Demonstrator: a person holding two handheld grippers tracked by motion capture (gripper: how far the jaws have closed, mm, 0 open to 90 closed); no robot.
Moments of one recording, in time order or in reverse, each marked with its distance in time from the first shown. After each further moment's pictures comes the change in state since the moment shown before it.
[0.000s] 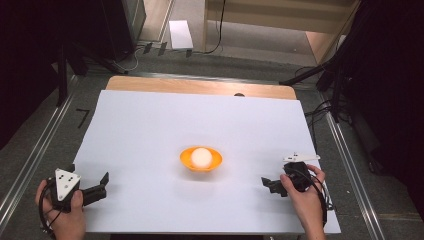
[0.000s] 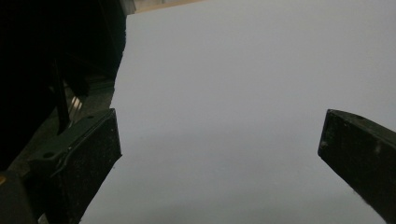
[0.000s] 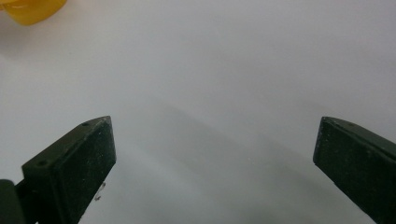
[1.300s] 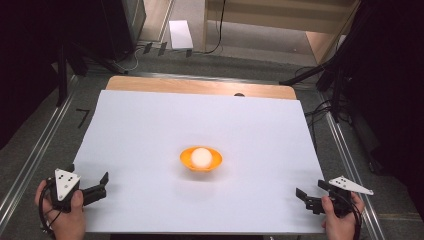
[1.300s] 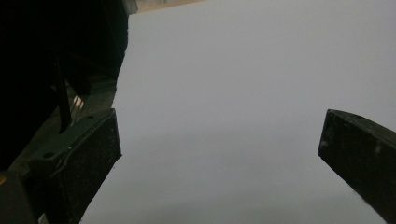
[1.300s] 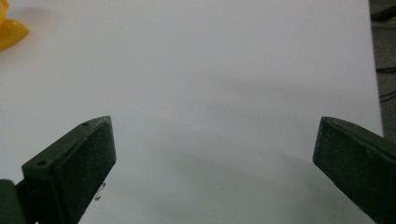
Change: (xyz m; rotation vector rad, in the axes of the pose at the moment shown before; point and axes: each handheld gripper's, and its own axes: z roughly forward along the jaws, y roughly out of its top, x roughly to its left) left arm 0.000 0.000 0.000 0.003 0.008 -0.003; right arm -0.062 -0.089 -0.049 -0.274 -0.052 0.160
